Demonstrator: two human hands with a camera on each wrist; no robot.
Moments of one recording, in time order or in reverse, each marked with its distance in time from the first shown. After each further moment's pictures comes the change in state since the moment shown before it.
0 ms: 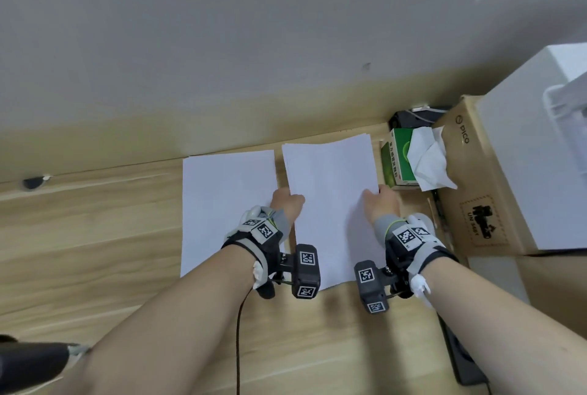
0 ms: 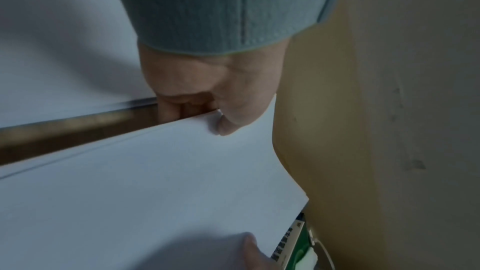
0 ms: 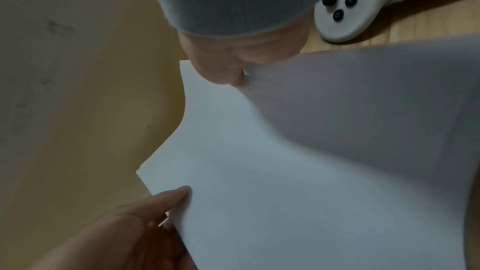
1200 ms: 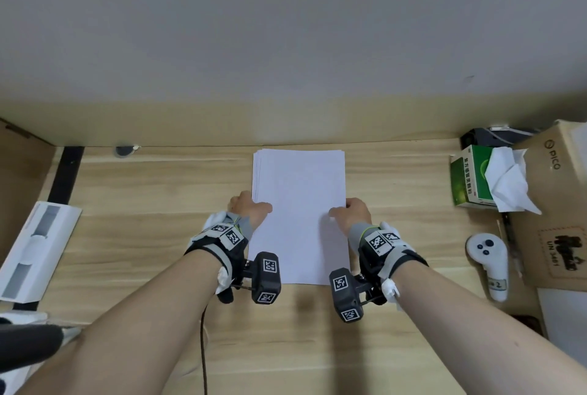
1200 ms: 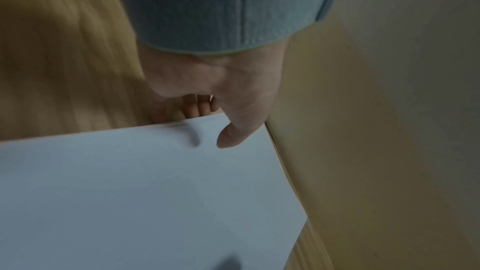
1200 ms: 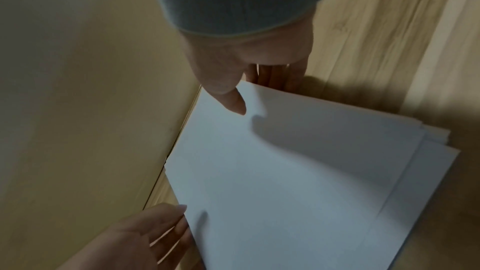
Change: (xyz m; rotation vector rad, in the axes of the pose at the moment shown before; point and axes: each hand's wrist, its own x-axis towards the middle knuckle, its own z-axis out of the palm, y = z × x) left_hand -0.009 -0.062 -0.207 0.270 0.293 -0.095; right_hand -0.104 -0.051 0.146 -0.082 -0.315 -0.049
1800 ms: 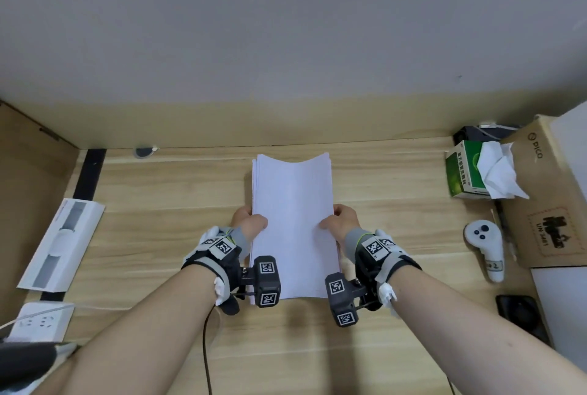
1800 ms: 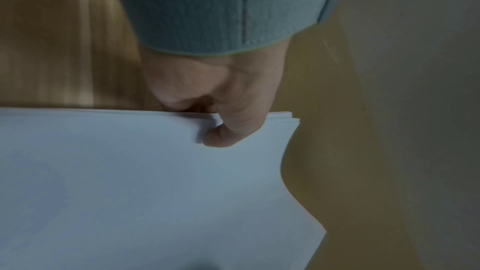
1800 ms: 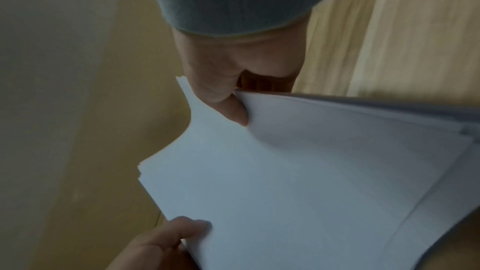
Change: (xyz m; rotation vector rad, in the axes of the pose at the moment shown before) left_hand -0.031 -0.053 -0.020 -0.442 -0.097 -0.032; right_hand -0.059 0.010 0.030 0.221 -0.128 -0.013
